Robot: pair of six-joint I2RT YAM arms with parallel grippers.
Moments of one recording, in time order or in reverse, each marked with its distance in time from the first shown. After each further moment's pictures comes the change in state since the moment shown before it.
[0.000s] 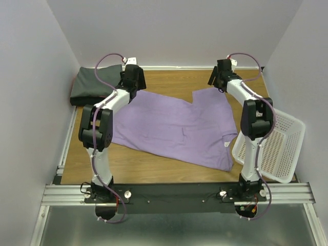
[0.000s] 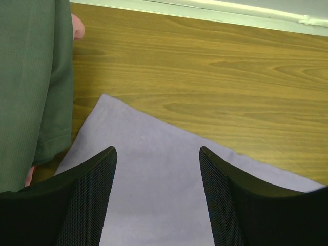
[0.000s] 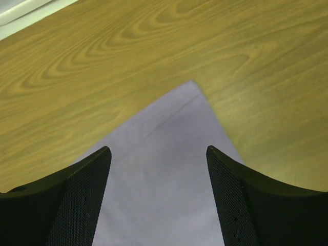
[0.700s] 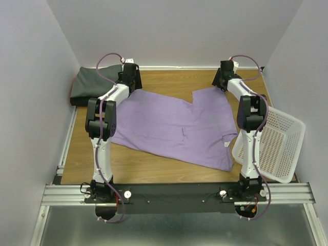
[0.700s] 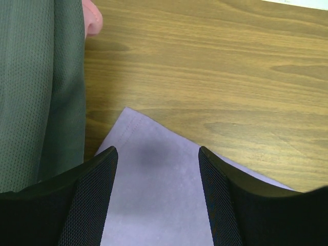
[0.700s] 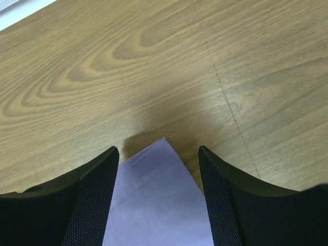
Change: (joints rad) left arm 0.079 0.266 0.251 -0.126 0.010 0.027; right arm -0.093 0.301 0.263 -0.002 -0.037 -0.045
